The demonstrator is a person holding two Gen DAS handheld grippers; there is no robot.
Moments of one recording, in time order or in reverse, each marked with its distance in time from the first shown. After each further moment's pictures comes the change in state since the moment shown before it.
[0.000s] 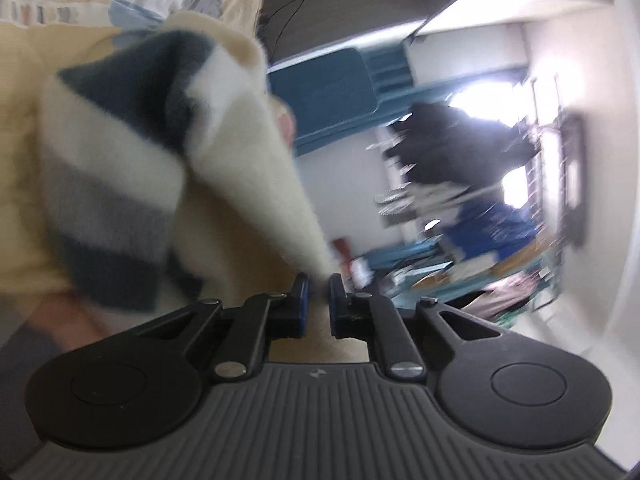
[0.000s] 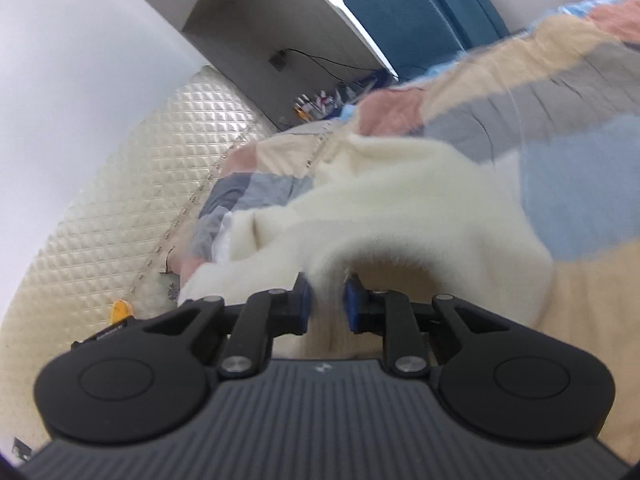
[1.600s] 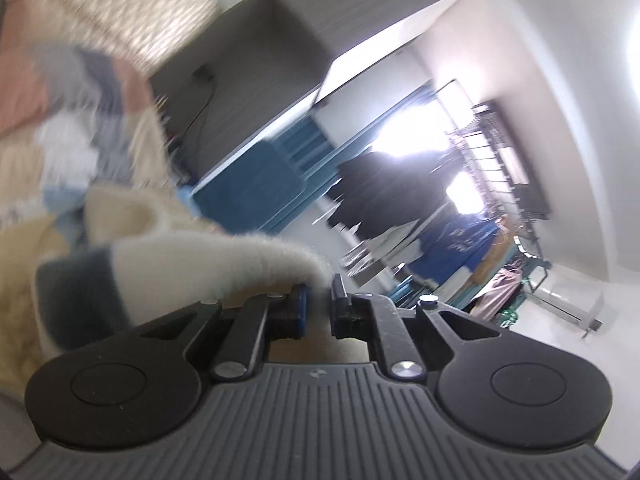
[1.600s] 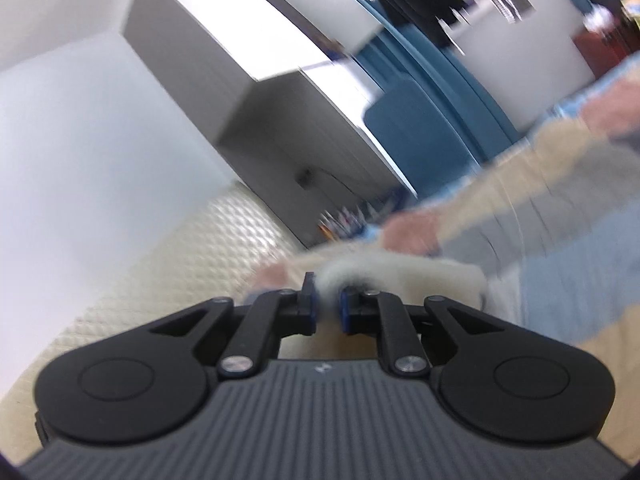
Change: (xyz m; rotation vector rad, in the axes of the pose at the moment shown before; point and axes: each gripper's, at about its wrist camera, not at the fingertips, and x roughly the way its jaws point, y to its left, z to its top) left arm -0.093 -0.093 -0.013 0.370 -0.315 -0.144; right arm -0.076 0.024 0.027 -0.047 -0.401 0.103
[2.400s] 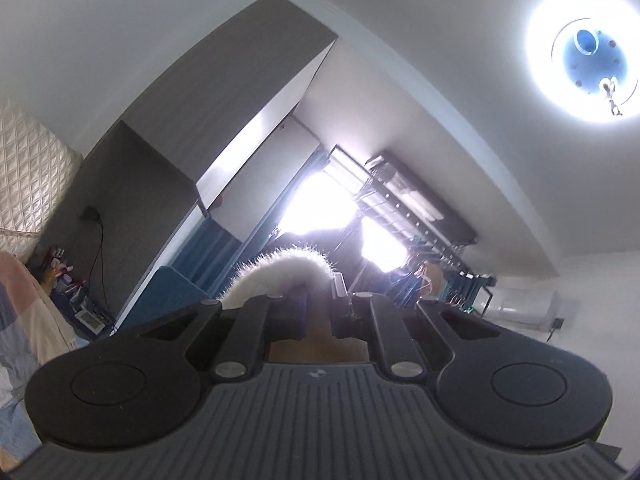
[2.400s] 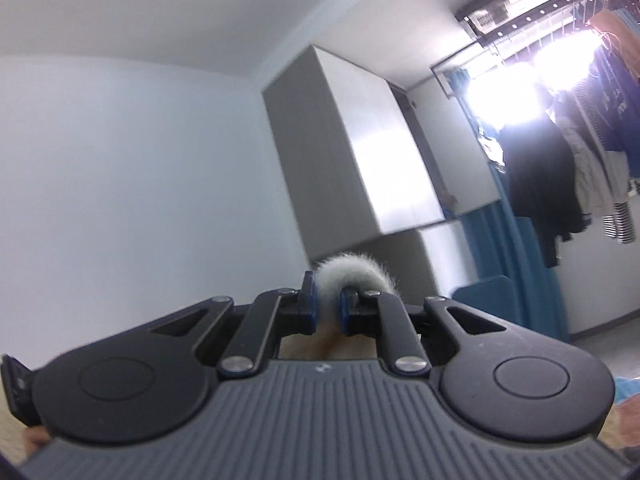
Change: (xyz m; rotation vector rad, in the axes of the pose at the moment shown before) left arm -0.019 -0.264 0.198 0.262 -0.162 -0.174; right arm -0.046 0.242 0.244 -0.443 -0.241 0.118
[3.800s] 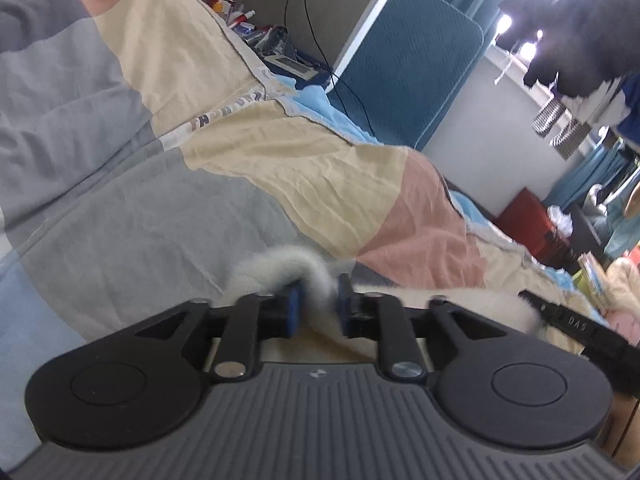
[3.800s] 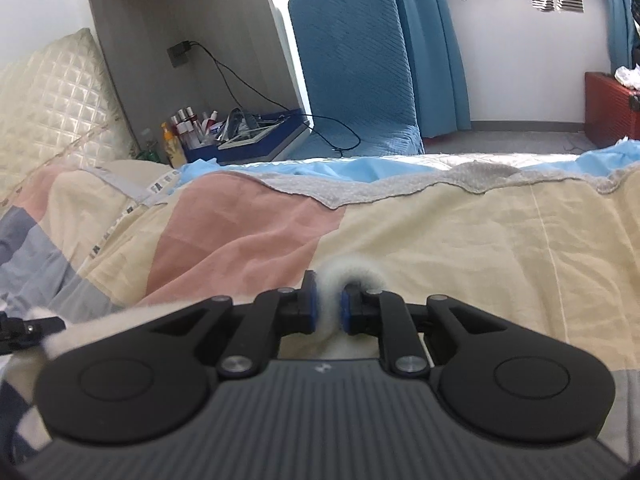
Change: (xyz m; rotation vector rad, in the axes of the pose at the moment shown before) left arm 0.394 0.547 -0.408 -0.004 0.717 0.624; right arm 0.352 -0.351 -0.468 0.019 0.641 -0.382
